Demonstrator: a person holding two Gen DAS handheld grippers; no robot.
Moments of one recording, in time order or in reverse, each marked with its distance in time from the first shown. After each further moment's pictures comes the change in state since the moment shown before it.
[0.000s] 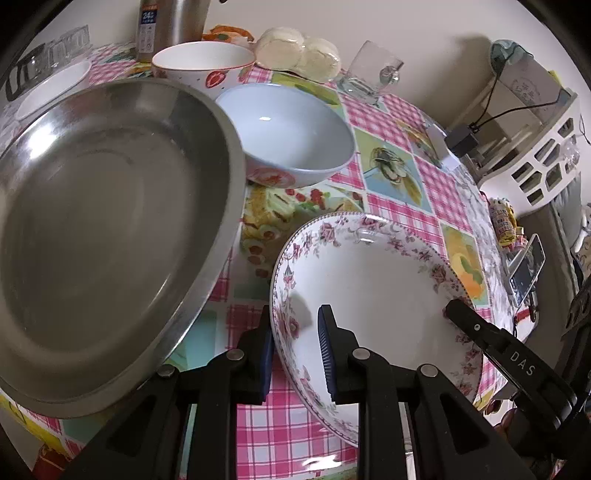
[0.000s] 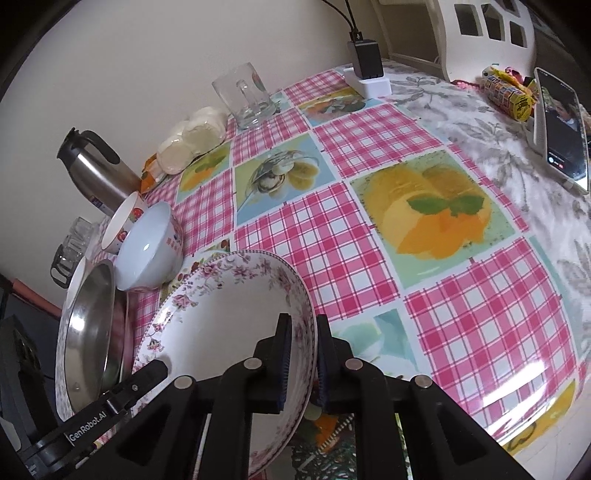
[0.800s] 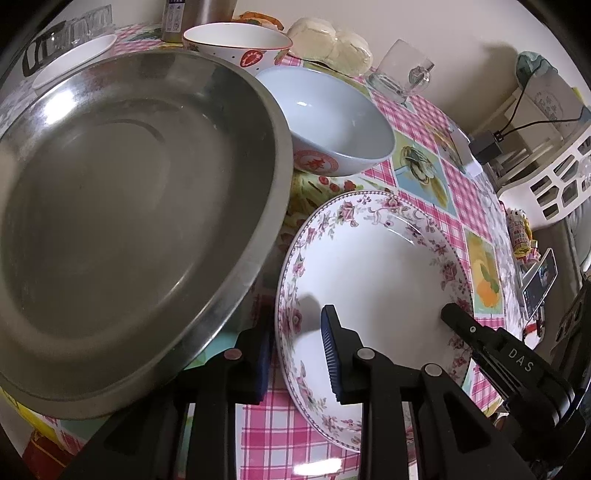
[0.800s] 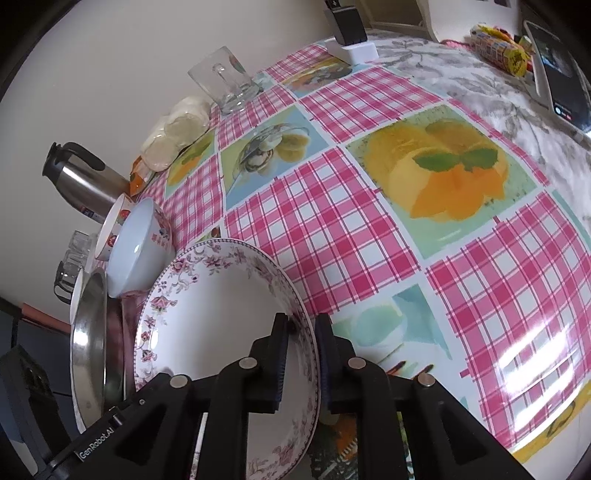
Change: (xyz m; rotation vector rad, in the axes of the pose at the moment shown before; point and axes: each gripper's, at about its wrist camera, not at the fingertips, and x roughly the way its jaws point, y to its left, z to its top) left arm 0.008 0.019 -0.006 -0.076 0.021 0.045; right arm 0.027 -0.004 -0.006 0.109 0.064 0.033
